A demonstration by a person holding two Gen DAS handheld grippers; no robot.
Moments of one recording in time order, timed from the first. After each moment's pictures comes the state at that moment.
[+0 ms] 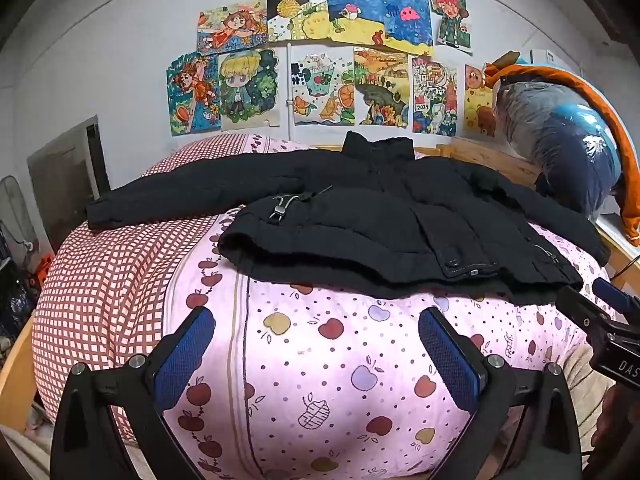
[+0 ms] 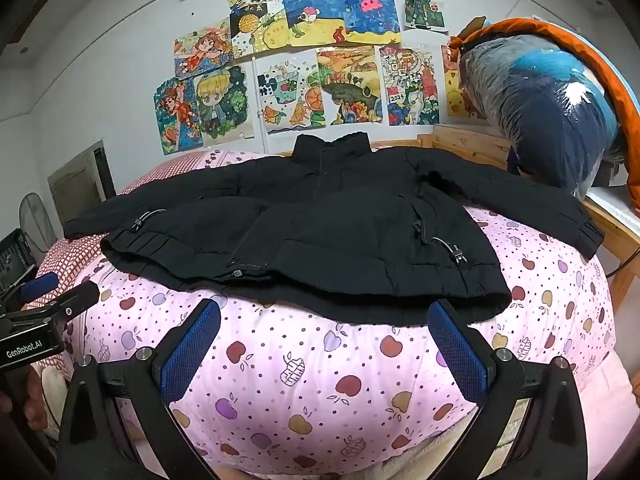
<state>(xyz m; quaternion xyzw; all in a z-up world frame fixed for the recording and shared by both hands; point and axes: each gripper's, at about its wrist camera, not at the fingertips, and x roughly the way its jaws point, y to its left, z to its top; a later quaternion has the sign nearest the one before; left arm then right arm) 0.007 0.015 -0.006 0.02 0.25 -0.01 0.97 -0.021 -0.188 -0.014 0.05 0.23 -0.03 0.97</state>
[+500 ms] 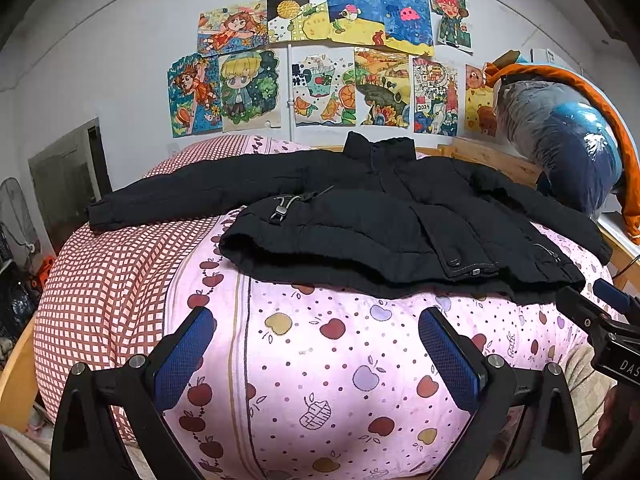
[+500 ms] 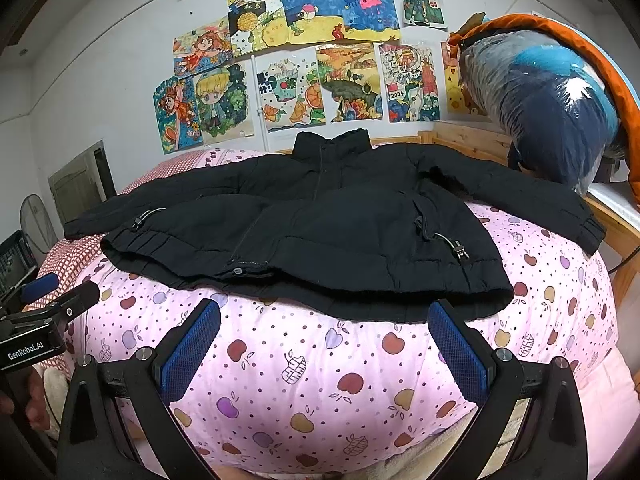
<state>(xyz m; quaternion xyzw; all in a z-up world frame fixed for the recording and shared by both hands) 0.006 0.012 -0.004 0.02 0.25 -0.01 0.97 -0.020 -0.190 -0.022 0.05 0.24 -0.02 0.97</state>
